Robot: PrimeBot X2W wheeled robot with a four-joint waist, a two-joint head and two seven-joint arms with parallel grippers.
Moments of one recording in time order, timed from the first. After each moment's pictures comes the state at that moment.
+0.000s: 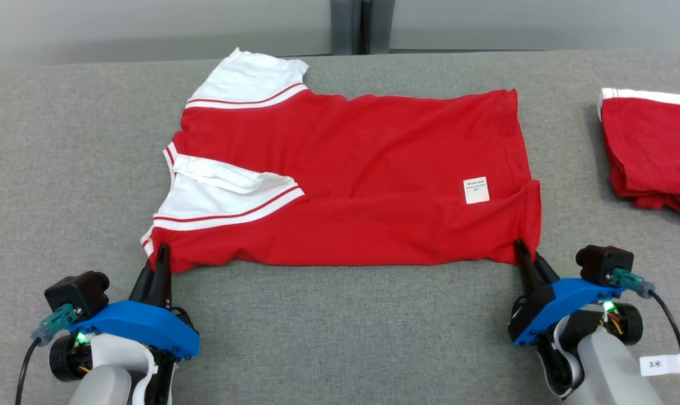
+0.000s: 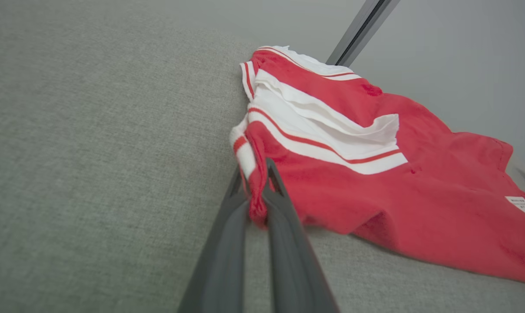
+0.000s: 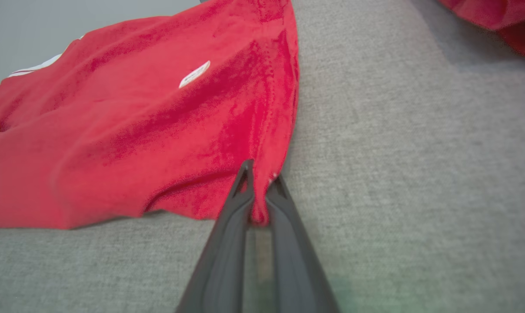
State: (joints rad) left arm -0.19 0.24 -0.20 0.30 -0.65 0.02 -0.02; right arm -0.37 -0.05 -0.01 0.63 0.28 0.13 -0.06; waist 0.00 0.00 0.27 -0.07
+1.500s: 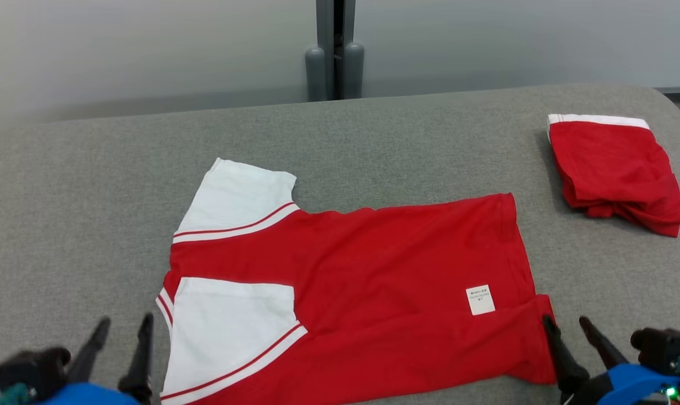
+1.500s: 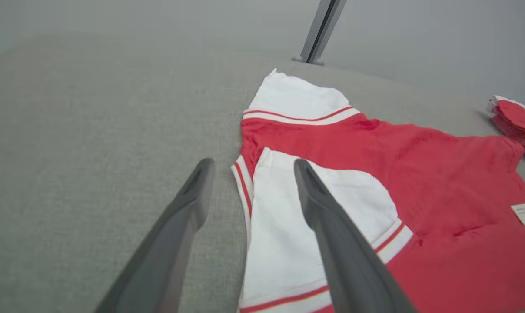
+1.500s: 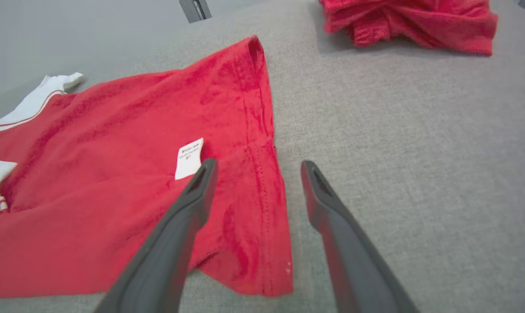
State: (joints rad) left arm 0.25 0.41 -0.18 -0.21 -0.63 0.15 0.13; right arm 0.12 -0.05 -0.10 0.05 0.31 0.13 0.19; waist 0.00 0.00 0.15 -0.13
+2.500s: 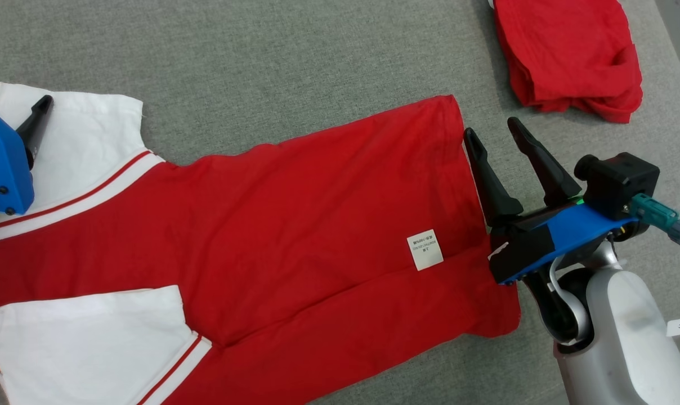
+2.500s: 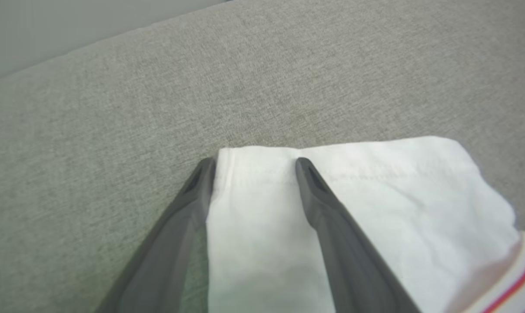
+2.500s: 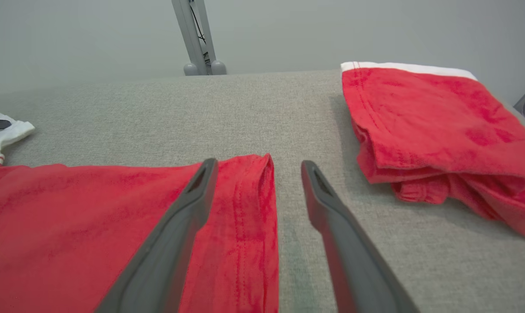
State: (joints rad) left arm -0.68 0.70 -0.28 0.17 -0.62 -0.08 0.70; right arm -0.40 -0.05 0.12 0.04 0.27 0.13 0.12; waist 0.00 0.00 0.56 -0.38
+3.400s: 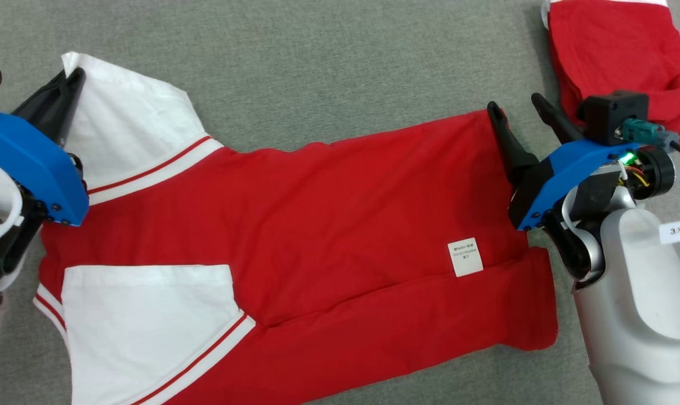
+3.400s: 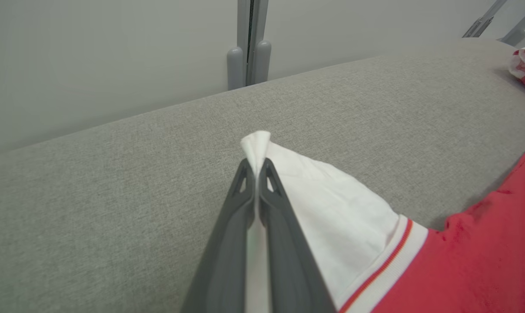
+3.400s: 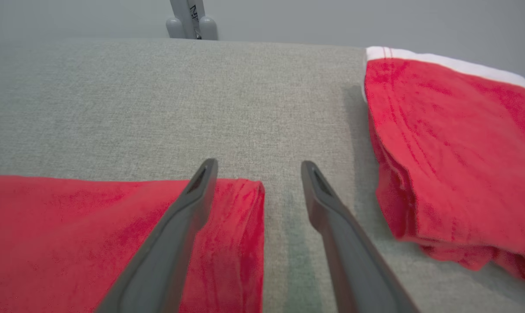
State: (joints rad) left arm -0.60 0.63 -0.28 0.03 -0.62 -0.07 0.49; right arm -0.60 -0.07 0.03 0.29 0.17 0.13 0.26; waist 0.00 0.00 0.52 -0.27
